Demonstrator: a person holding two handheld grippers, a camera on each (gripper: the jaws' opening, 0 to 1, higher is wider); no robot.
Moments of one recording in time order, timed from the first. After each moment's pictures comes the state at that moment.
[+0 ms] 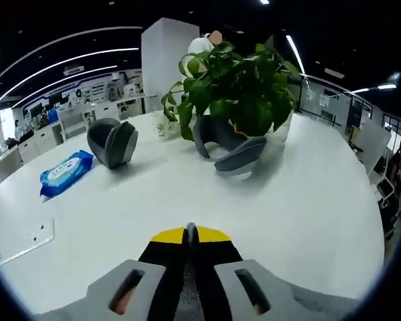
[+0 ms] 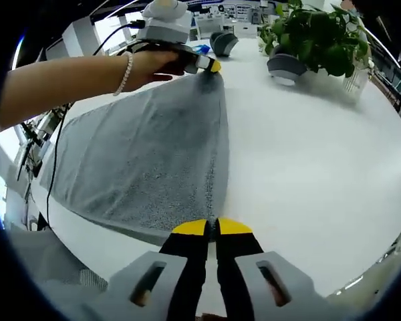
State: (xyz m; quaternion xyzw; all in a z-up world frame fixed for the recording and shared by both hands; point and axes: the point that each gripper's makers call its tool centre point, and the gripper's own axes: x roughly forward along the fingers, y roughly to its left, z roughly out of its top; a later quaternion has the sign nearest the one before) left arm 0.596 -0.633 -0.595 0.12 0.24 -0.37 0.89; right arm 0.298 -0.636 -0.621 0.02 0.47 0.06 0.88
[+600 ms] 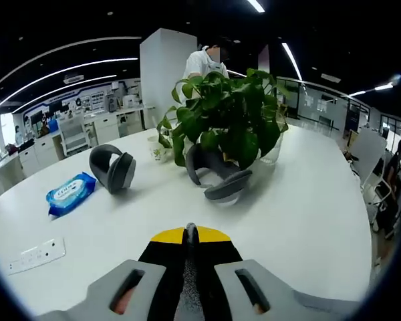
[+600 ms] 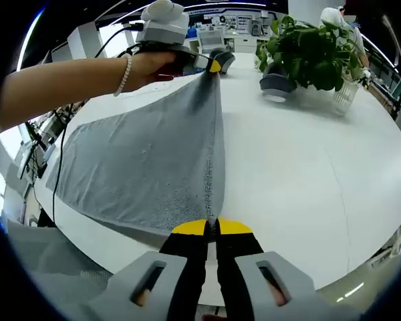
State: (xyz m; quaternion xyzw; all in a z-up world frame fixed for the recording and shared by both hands) left arm 0.581 -0.645 -0.540 0.10 0.22 -0.37 0.90; right arm 0.283 -0.651 -0.583 0.02 0.44 0.06 0.90
